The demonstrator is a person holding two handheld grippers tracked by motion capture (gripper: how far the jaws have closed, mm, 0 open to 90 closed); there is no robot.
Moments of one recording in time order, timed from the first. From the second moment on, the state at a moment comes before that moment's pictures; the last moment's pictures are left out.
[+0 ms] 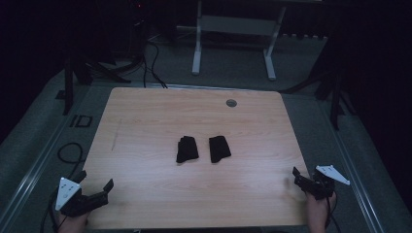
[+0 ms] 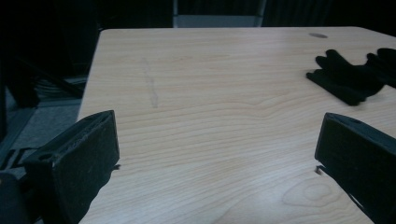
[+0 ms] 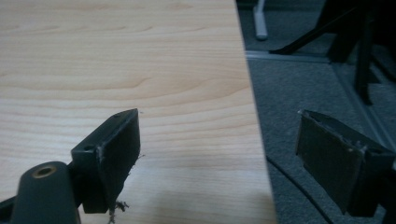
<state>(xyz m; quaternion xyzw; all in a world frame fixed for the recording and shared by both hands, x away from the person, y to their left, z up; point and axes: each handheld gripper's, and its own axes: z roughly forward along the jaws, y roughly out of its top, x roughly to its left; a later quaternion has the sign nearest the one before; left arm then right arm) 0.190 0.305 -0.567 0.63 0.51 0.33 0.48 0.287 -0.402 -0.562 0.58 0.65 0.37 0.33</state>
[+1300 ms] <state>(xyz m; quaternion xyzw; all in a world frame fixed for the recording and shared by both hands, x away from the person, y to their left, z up) 0.197 0.262 -0.561 0.66 0.51 0.26 0.50 0.329 -0.285 -0.541 0.45 0.79 0.36 0.19</state>
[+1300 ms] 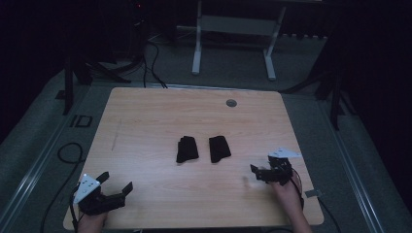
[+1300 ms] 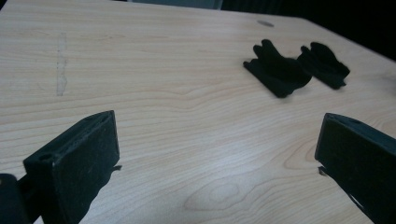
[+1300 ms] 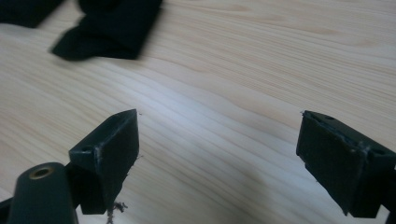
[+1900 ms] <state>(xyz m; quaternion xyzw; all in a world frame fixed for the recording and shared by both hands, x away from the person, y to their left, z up) 0.200 0.253 -0.562 0.68 0.48 0.27 0.48 0.388 -0.183 -0.528 0.37 0.84 0.37 0.15</state>
